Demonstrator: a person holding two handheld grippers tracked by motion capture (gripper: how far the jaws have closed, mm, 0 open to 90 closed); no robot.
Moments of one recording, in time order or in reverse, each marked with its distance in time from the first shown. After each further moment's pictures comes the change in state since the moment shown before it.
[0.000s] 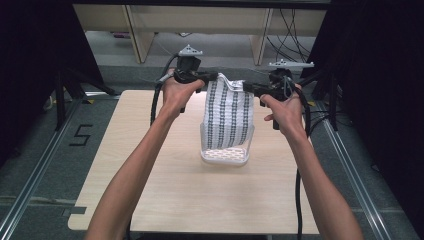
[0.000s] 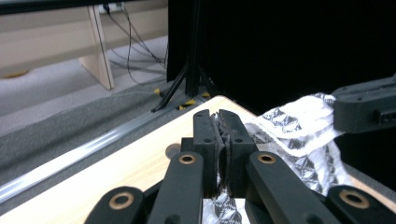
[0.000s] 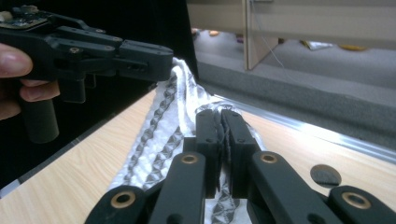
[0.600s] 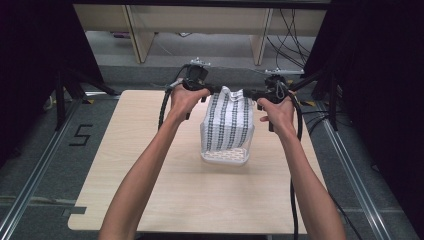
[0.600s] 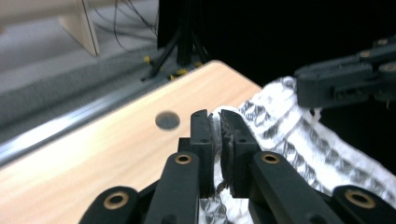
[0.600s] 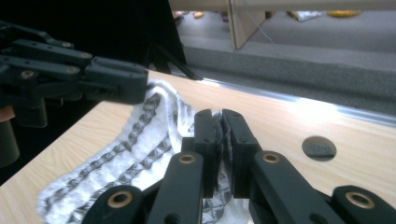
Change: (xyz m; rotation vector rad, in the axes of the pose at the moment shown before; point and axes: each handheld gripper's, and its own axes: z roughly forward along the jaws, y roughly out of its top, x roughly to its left) left arm 0.010 -0.031 0.040 0.156 -0.049 -0.036; right arm -0.034 -0.026 0.036 0.061 -0.053 0.089
